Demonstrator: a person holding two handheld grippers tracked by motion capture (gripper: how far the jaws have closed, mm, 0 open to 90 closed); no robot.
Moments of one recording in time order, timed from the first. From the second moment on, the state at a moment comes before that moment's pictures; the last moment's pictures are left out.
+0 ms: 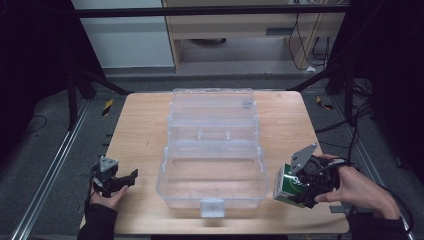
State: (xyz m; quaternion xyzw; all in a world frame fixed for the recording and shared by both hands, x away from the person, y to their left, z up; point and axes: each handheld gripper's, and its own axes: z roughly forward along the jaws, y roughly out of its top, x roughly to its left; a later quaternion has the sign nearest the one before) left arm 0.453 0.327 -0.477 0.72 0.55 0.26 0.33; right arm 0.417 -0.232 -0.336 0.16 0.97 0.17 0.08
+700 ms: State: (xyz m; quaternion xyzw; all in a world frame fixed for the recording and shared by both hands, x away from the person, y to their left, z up) left arm 0.453 0.327 -0.477 0.72 0.55 0.26 0.33; right arm 0.427 -0.198 -0.292 0.13 0.97 0.19 0.11
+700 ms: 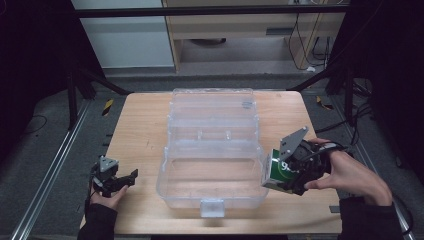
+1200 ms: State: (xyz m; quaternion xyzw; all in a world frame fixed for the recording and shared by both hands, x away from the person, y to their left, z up) left arm 0.453 0.327 -0.476 0.72 0.55 0.26 0.33; right arm 0.444 -0.162 -0.289 0.10 0.97 0.21 0.11
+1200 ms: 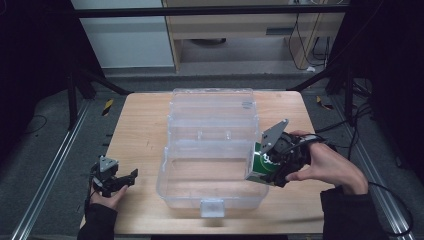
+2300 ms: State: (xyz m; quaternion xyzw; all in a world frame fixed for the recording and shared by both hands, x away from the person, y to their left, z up) left arm 0.452 0.328 -0.475 0.72 0.55 0.27 0.34; right arm 0.456 -0.119 -0.337 0.08 0.98 0.18 0.10
